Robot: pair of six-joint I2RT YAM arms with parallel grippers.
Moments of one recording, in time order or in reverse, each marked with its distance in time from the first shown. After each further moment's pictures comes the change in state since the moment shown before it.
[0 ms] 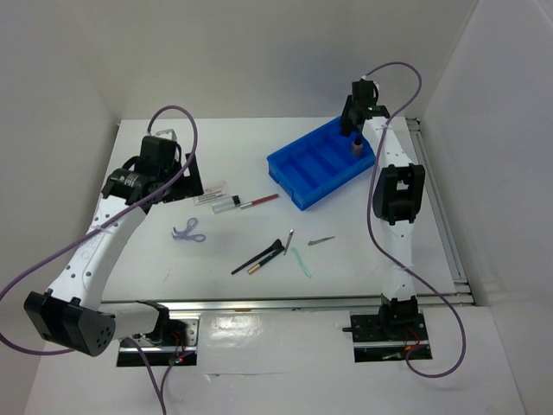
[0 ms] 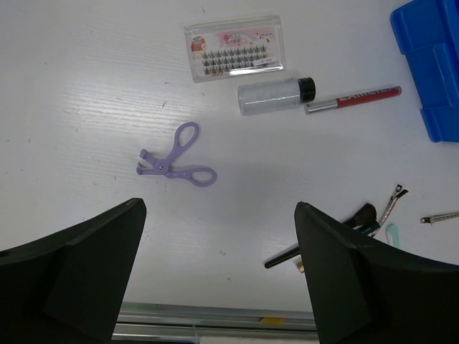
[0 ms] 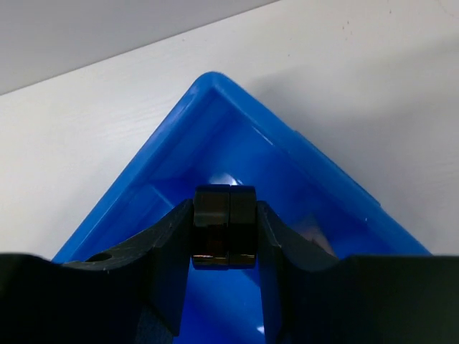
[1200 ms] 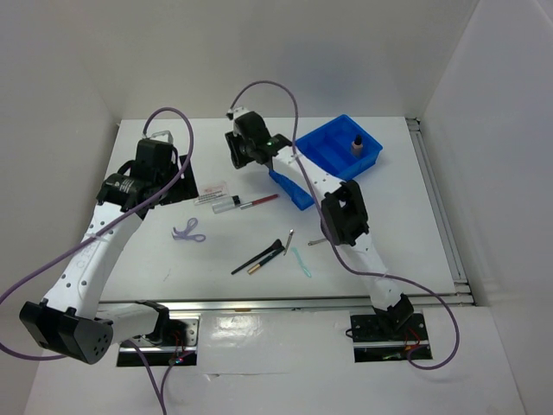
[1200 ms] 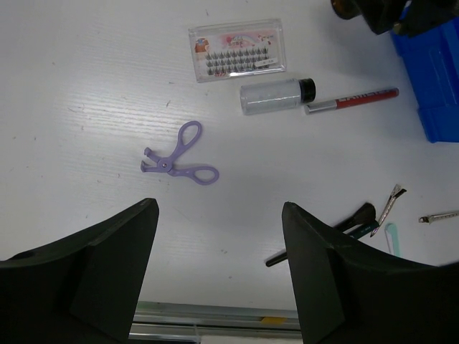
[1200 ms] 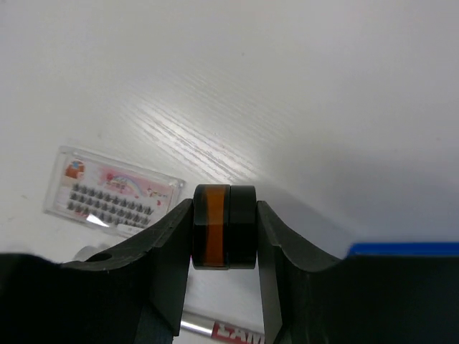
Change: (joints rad) left arm 0.000 -0.045 -0.014 -0.005 -0.009 -0.003; right arm 0.591 0.105 0.053 0.090 -0.122 -0.193
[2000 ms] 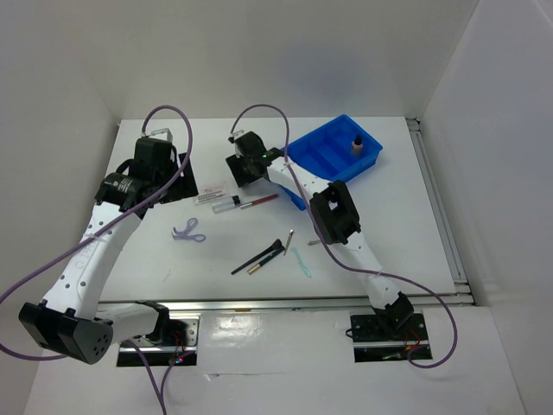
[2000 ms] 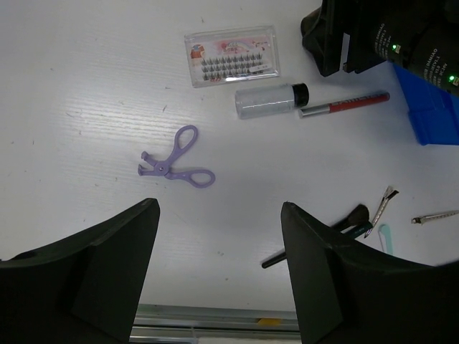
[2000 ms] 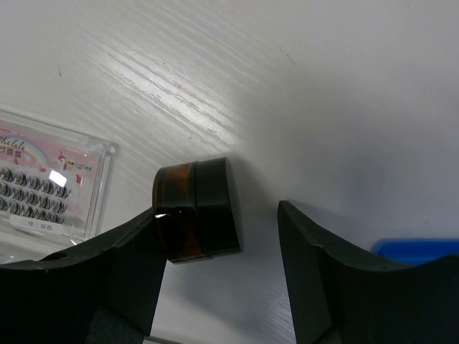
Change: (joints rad) left arm 0.000 0.000 0.017 0.001 0.007 -0.001; right arm -0.003 0.077 -0.047 -0.046 0.021 -0.042
